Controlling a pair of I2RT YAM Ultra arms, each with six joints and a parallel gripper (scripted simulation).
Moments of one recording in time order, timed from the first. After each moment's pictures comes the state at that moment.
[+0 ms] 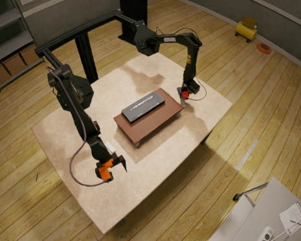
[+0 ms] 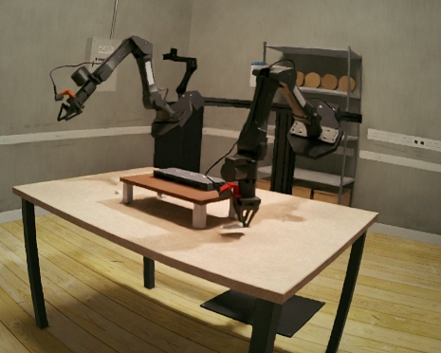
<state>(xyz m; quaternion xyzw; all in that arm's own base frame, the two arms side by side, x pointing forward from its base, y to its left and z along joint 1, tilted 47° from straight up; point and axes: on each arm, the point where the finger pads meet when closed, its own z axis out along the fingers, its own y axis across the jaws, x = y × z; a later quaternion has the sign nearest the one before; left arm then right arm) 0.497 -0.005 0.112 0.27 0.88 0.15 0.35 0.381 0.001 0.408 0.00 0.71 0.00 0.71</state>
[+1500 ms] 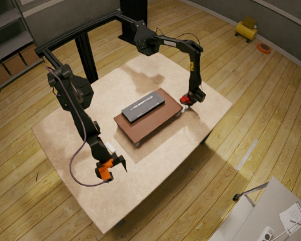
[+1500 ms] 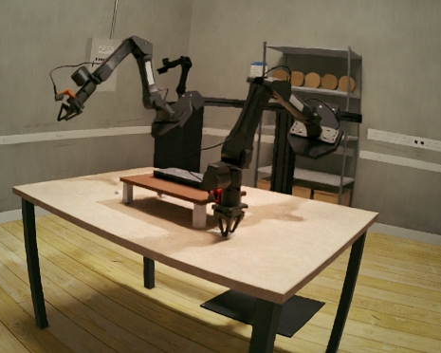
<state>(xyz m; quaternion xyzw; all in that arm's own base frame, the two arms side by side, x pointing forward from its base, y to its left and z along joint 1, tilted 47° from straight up) 0.560 -0.015 0.149 0.65 0.64 0.31 0.25 0.381 0.001 0.408 0.00 0.71 0.00 0.71</state>
